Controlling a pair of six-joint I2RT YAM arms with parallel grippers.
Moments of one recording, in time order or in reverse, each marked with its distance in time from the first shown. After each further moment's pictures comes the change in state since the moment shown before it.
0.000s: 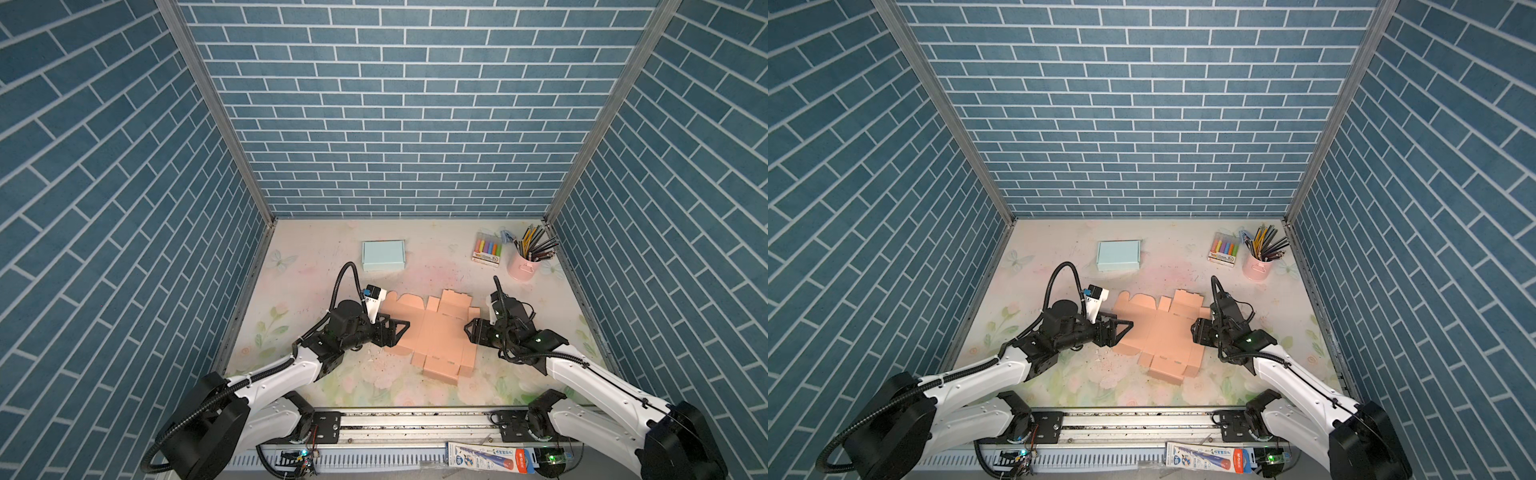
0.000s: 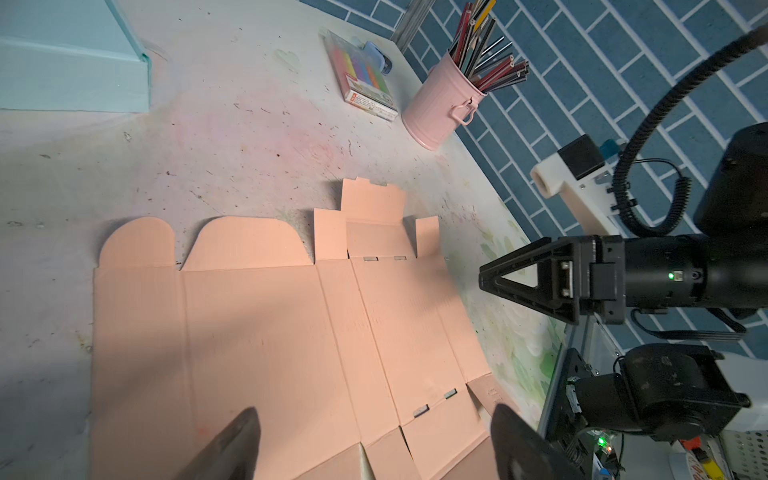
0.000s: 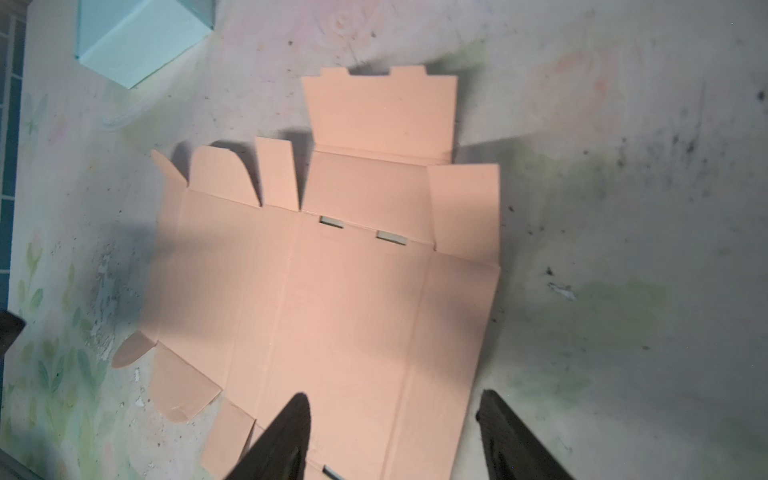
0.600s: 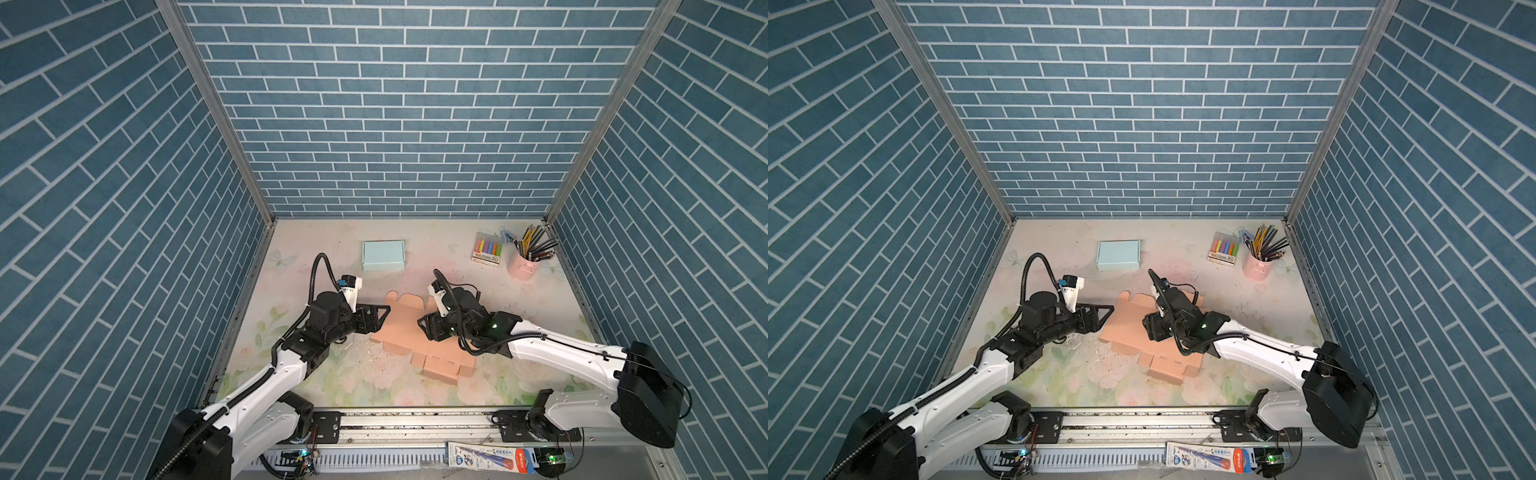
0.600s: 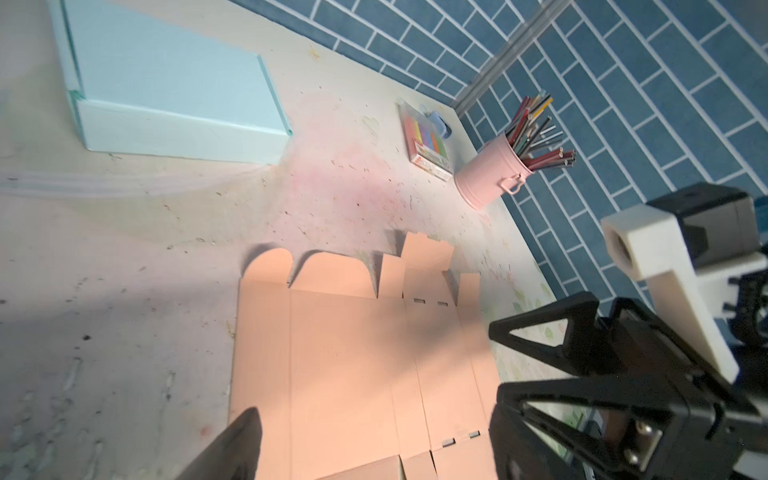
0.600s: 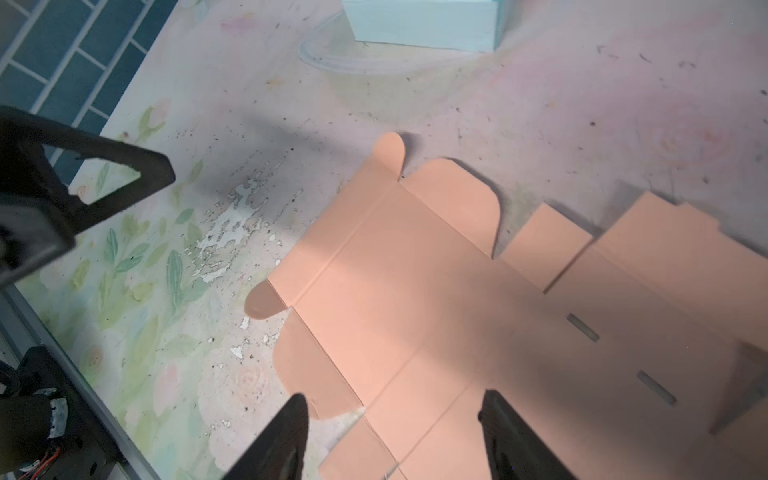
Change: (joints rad) left arm 0.158 -0.151 0.037 -0.209 -0.018 -0.037; right arm 0.382 0.298 0.317 0.096 0.119 -0.159
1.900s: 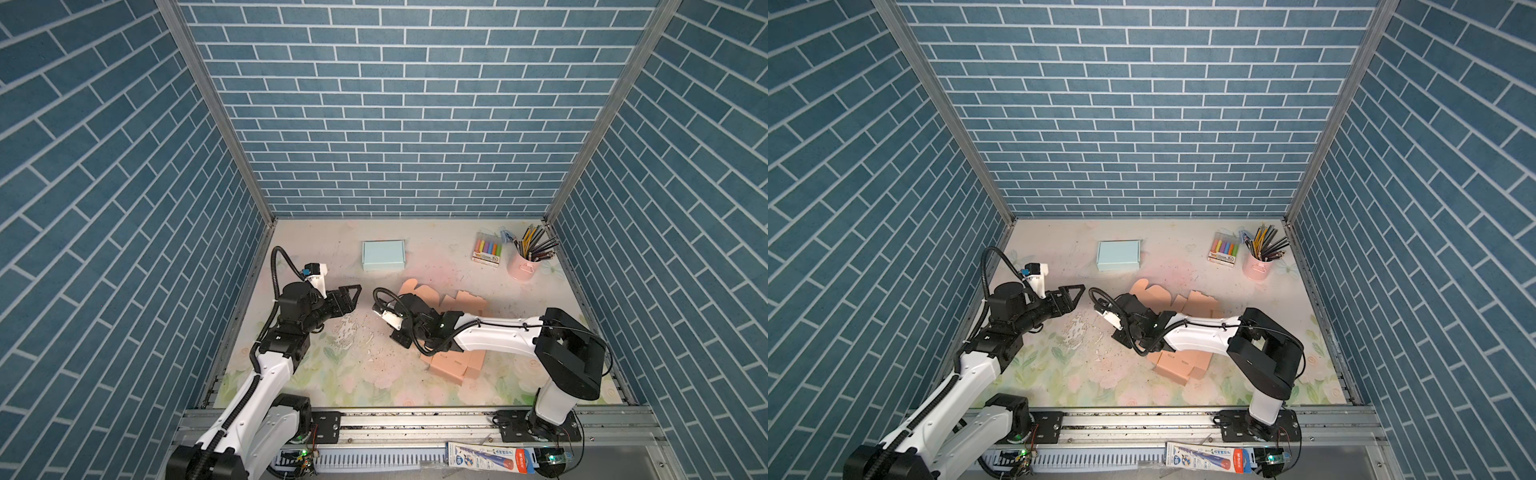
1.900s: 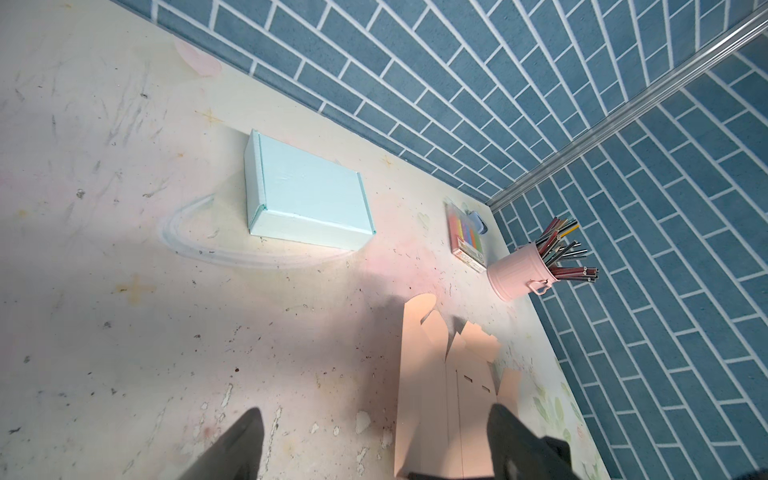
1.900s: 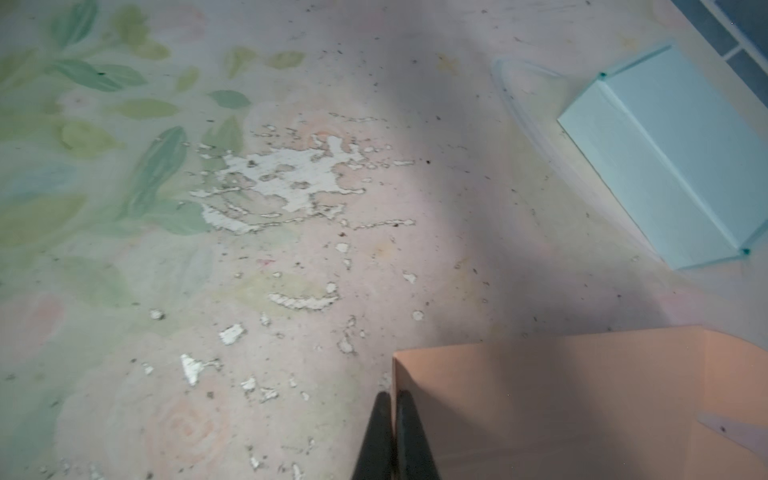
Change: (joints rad) left arm 0.346 -0.095 0.077 -0.120 0.084 -0.021; right arm 0.195 0.447 0.242 0.230 0.037 -0.680
